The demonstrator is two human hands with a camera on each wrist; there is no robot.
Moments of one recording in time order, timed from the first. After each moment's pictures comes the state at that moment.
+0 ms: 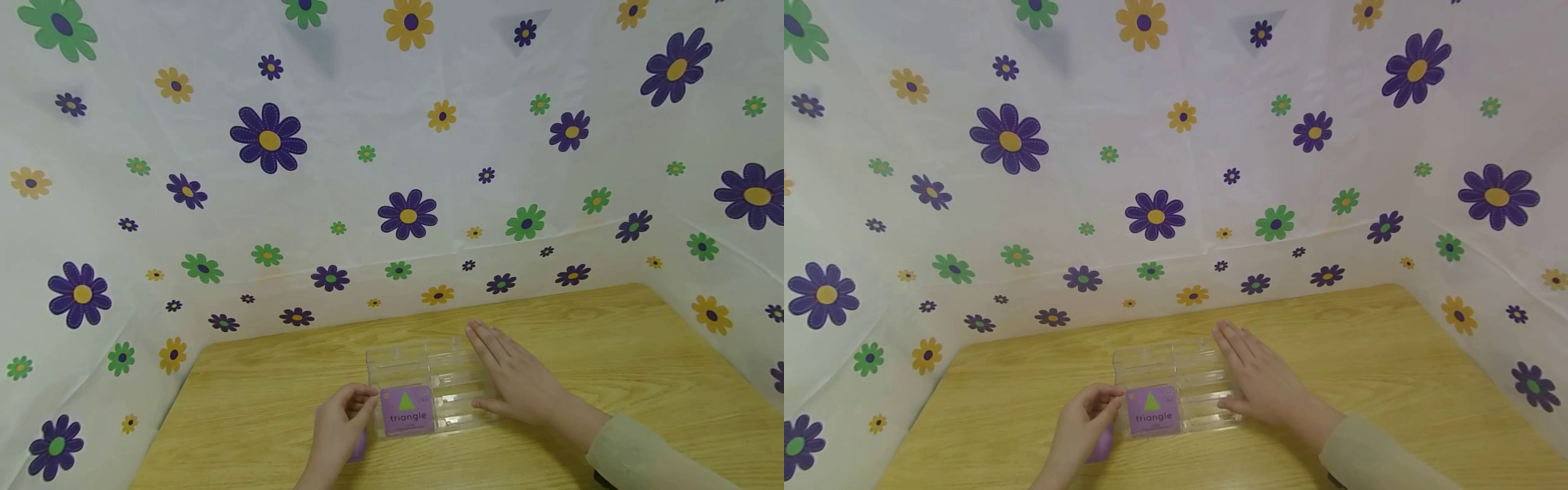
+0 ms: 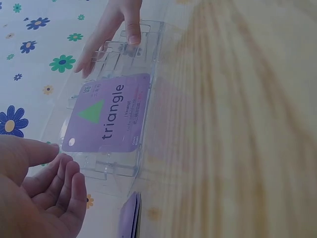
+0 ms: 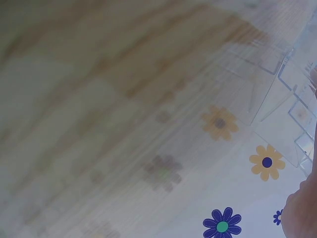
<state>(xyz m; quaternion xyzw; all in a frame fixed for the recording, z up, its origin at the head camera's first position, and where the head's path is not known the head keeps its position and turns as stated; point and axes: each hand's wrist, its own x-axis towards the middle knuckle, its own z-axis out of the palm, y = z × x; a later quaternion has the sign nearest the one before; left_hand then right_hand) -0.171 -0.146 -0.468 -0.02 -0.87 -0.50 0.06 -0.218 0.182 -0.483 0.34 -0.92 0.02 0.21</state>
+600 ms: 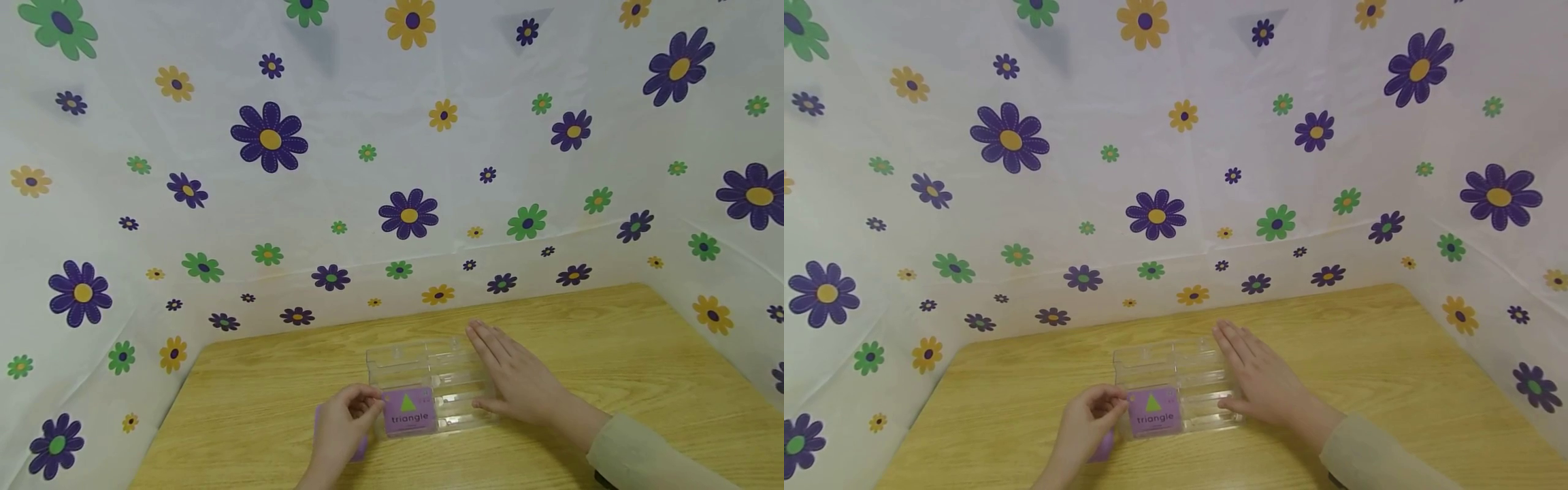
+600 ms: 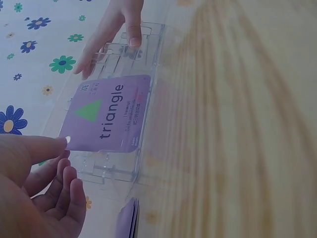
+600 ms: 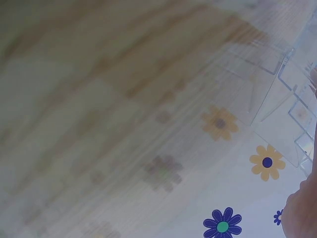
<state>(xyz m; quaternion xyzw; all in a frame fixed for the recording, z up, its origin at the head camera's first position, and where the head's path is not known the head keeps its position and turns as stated) -0.172 -0.145 -0.466 -0.02 -0.87 -0.48 0.04 -0.217 0.180 -0.478 0.33 -0.93 0.01 0.18</state>
